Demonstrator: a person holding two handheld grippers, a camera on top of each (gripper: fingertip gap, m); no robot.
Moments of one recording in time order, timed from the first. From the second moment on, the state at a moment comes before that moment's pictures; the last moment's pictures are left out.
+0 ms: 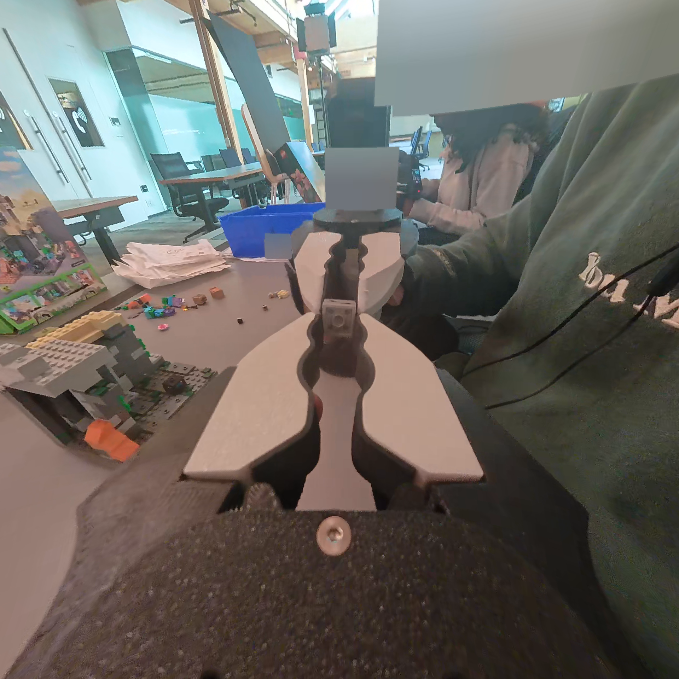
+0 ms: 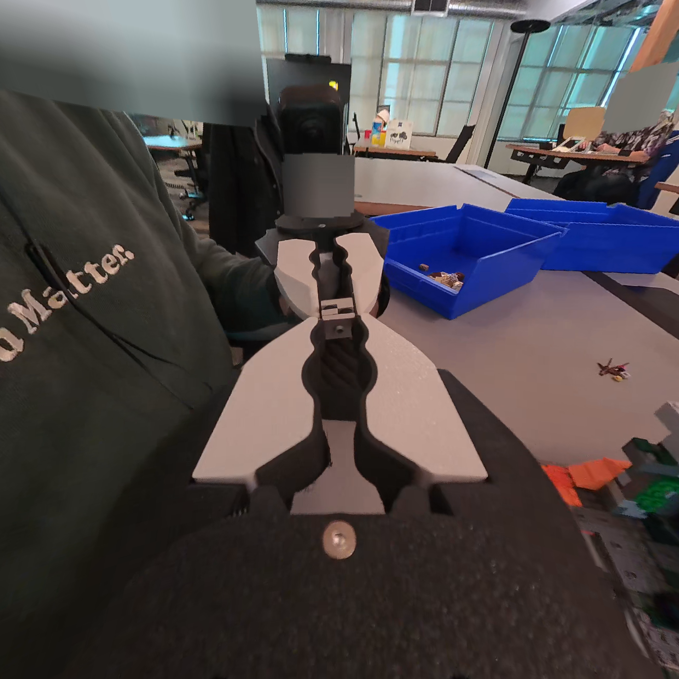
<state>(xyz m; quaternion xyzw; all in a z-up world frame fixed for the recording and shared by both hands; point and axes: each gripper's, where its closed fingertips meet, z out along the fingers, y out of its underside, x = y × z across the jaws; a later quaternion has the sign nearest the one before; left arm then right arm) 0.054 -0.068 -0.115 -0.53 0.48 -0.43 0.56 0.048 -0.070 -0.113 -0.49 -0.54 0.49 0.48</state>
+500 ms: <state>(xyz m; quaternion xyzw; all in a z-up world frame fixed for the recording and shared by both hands) 0.061 -0.075 -0.121 -0.52 0.44 -0.50 0.53 0.056 -0.076 -0.120 -0.48 -0.52 0.55 0.45</state>
